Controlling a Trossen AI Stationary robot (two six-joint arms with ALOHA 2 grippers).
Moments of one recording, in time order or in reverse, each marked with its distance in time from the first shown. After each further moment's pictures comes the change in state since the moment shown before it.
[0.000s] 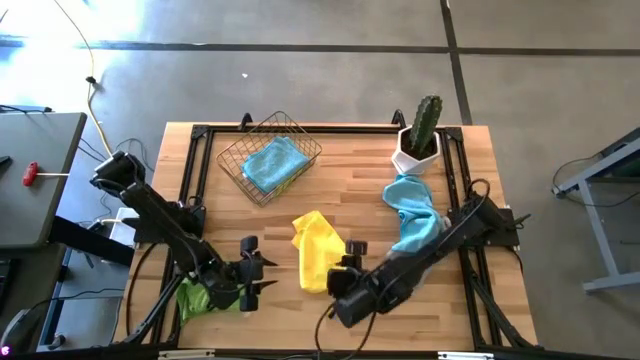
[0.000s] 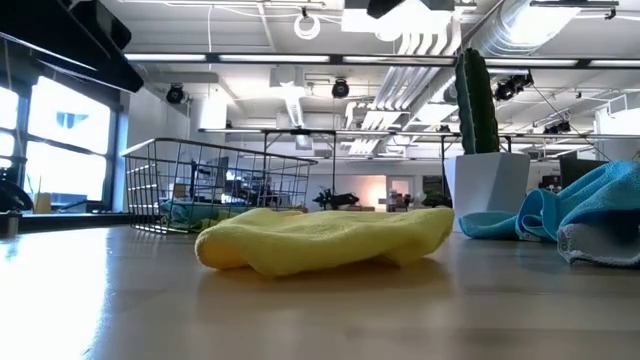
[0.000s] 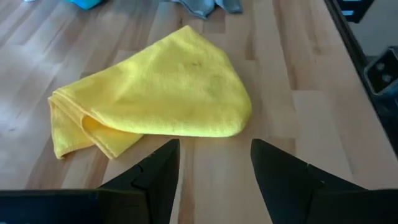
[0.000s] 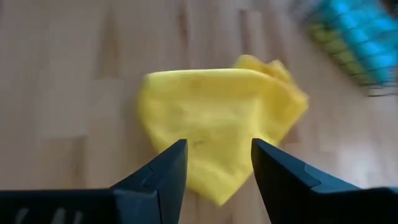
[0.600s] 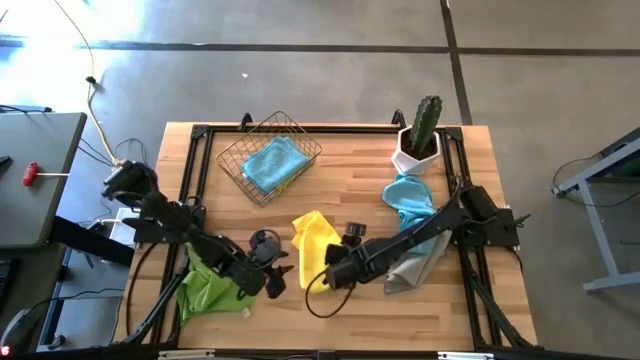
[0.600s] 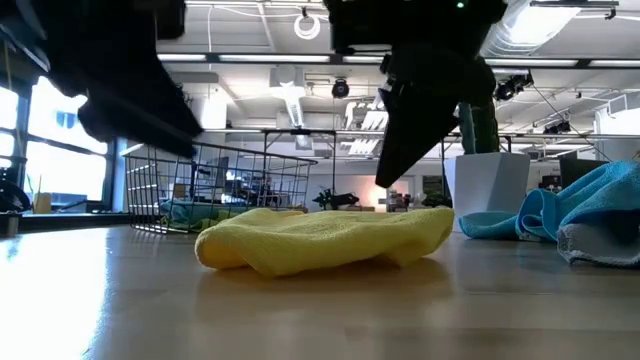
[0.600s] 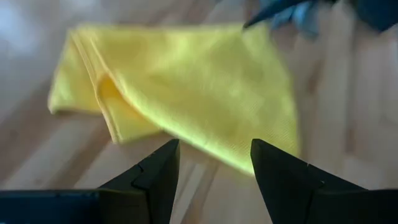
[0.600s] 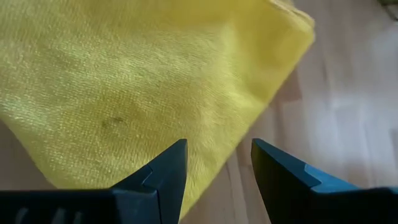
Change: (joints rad) left arm 0.176 0.140 -0.001 0.106 0.051 -0.341; right arm -0.158 0.002 -0.350 0.227 -0.080 -0.004
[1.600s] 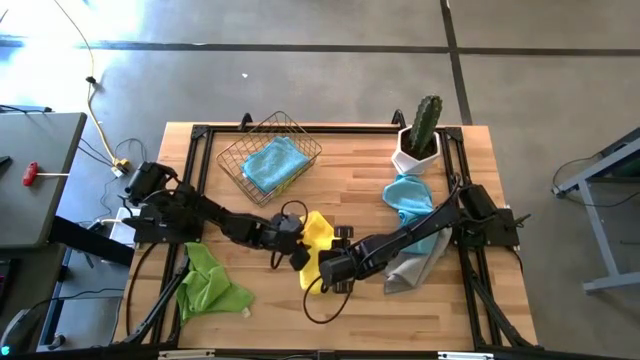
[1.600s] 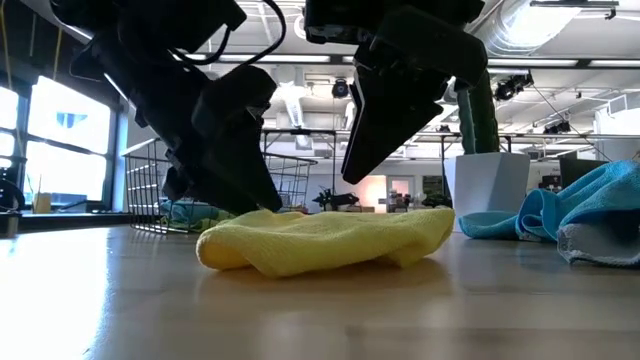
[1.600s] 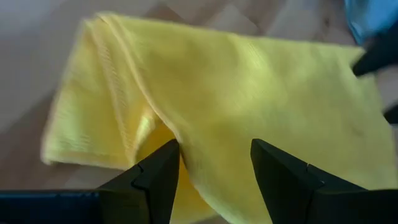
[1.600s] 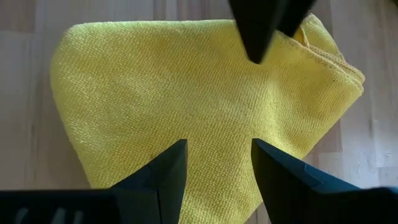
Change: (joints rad) left arm 0.337 0.155 0.001 0.188 0.302 0.089; right arm -0.025 0.000 -0.002 0.162 -0.117 -0.195
